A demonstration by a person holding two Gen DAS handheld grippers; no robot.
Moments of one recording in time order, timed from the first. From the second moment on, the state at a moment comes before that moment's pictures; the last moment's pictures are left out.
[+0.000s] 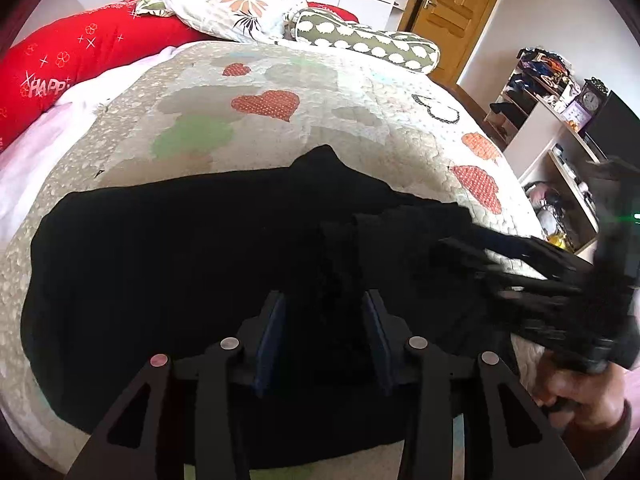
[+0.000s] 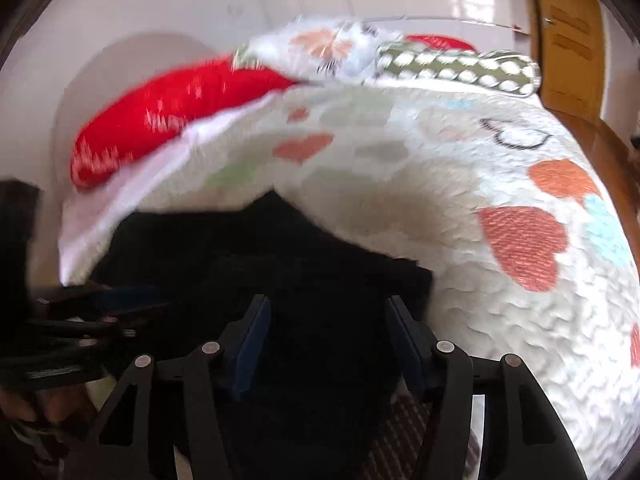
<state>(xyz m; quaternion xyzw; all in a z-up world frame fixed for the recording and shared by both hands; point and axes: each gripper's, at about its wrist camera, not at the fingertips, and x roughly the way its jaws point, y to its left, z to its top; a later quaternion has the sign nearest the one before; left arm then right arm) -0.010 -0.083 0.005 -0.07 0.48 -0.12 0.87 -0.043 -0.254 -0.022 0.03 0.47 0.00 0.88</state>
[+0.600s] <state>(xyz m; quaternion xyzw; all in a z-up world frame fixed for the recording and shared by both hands) 0.022 -0.102 -0.017 -0.09 0.47 -0.12 0.87 -0.112 -0.238 -0.016 0.03 0.48 0.00 0.88</state>
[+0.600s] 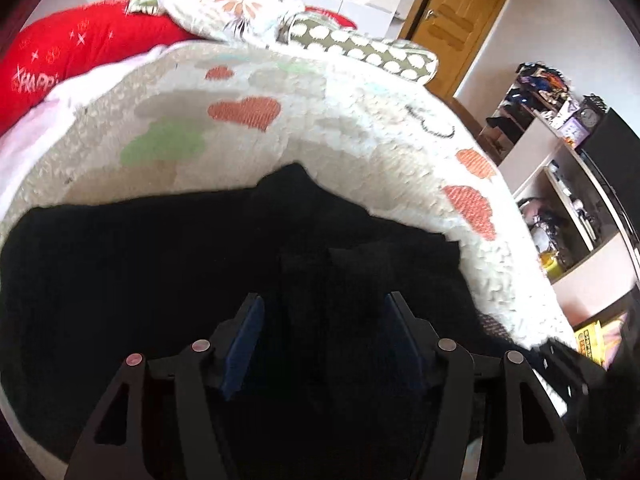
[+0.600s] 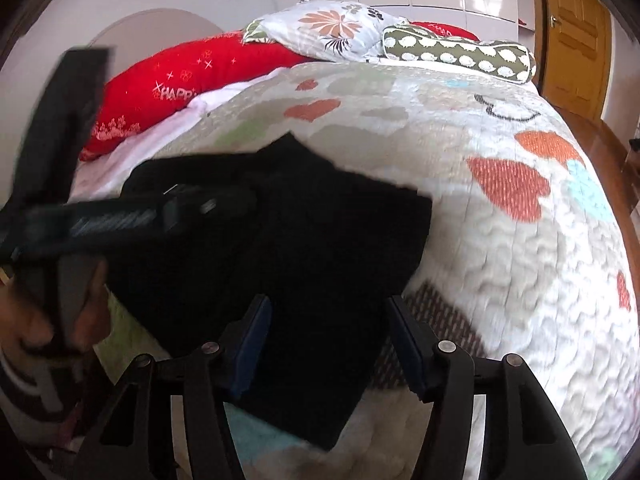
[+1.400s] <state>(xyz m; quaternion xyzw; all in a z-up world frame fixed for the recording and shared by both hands) -0.020 -0.090 0.011 -0.08 0.44 -0.11 0.89 -0.129 -0.252 0.015 0.09 0.44 -0.02 0.89</state>
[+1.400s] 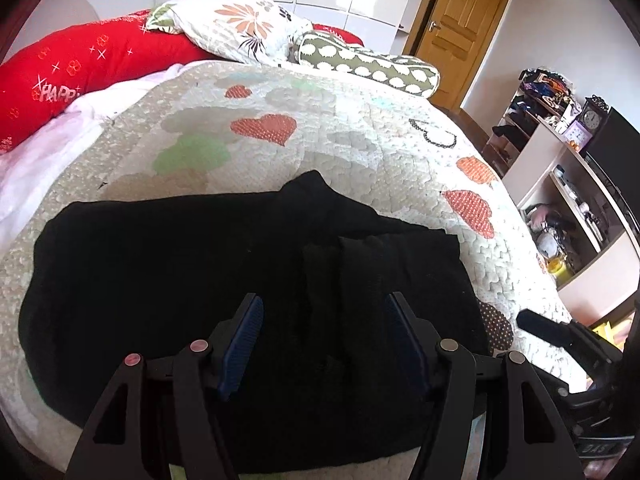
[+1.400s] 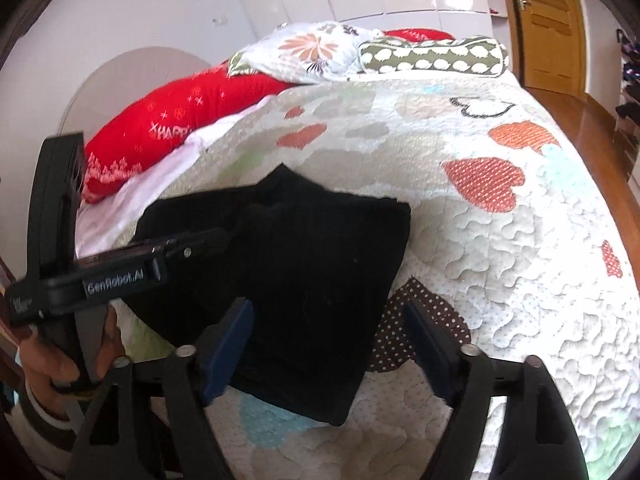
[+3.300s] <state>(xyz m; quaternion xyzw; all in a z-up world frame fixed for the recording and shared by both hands) -0.022 -0.076 -0.007 -0.09 0.46 -0.08 0.88 -0.095 -0.237 -0.013 0.03 0.49 -0.05 0.87</state>
